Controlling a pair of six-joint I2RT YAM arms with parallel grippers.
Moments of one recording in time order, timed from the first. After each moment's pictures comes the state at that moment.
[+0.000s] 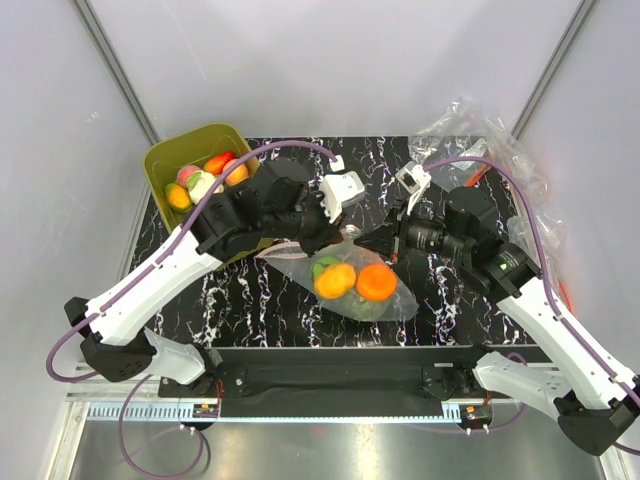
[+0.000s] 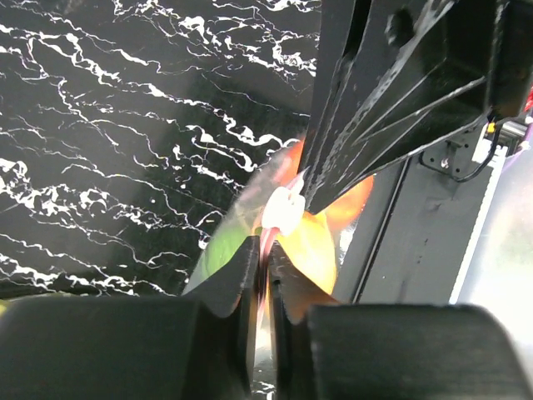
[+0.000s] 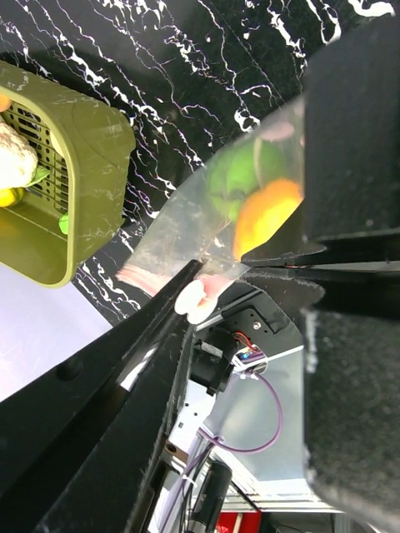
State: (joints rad) left arm -0.94 1.39 1.72 -0.92 0.22 0.12; right arm 0.62 0.97 1.12 -0.37 -0.52 0.38
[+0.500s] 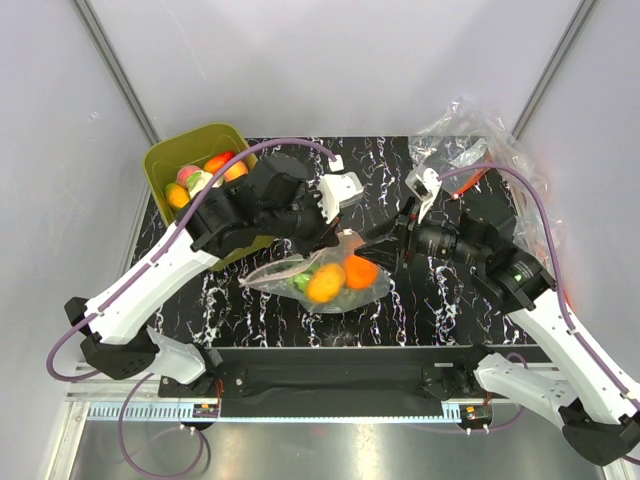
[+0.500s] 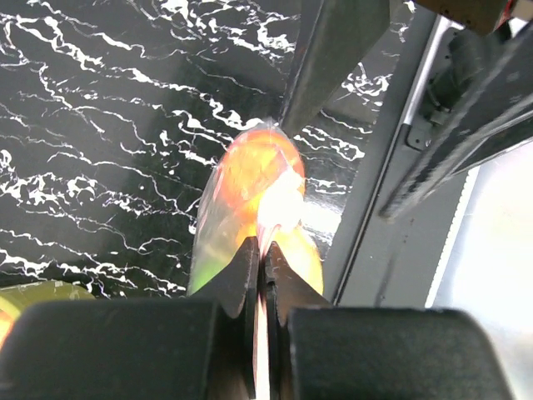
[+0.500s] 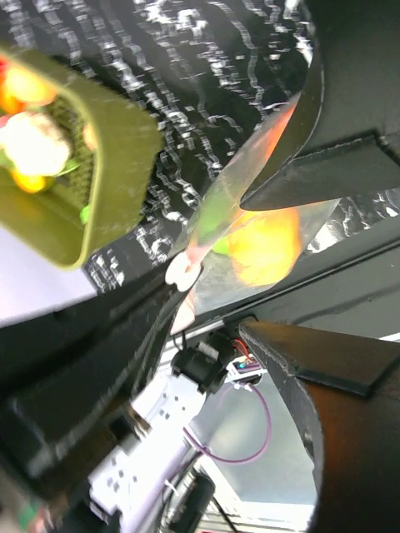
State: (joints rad) left arm -0.94 1.41 1.80 -1.02 0.25 0.13; right arm 0.62 0.90 1.12 -0.37 -0.55 0.29
